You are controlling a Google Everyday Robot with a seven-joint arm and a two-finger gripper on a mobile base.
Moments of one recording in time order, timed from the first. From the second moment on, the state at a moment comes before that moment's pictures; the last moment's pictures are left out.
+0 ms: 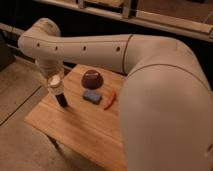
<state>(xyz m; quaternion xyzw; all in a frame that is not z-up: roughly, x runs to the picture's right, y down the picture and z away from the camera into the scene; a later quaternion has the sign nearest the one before) -0.234 -0.045 0.660 -0.23 0.00 0.39 0.89</state>
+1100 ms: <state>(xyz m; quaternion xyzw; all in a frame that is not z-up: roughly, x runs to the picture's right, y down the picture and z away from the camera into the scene) -0.237 -0.041 0.686 -0.25 0.04 0.38 0.89</state>
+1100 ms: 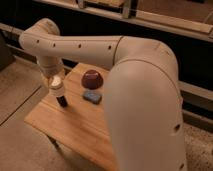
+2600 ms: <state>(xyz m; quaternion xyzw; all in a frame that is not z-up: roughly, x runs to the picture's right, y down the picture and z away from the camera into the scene) -0.240 -0.009 0.738 -0.29 0.08 0.37 0.88</state>
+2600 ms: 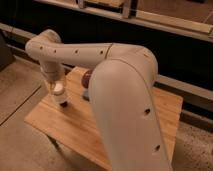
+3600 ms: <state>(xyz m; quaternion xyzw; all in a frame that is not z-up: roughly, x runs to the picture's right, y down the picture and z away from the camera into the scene) -0.238 0.013 0.766 -0.31 0.10 0.37 0.87</state>
